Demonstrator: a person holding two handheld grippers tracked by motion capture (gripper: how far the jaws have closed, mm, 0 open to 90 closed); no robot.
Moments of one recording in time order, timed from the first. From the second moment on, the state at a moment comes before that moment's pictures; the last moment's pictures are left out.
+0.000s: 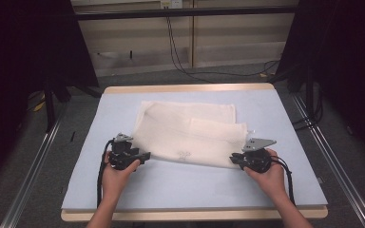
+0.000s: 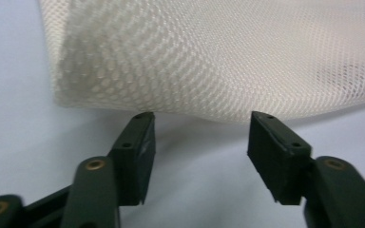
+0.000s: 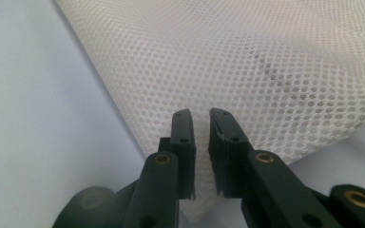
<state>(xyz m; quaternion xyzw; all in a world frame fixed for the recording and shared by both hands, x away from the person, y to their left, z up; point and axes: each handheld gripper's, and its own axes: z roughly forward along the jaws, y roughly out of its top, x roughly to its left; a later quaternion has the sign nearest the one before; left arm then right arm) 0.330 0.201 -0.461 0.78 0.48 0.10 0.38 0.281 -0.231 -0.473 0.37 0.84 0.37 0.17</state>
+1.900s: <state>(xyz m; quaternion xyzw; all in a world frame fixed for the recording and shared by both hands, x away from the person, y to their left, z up) 0.389 0.219 -0.463 0.79 0.51 0.12 0.32 0.298 -0.256 -0.470 0.45 0.80 0.38 0.15</state>
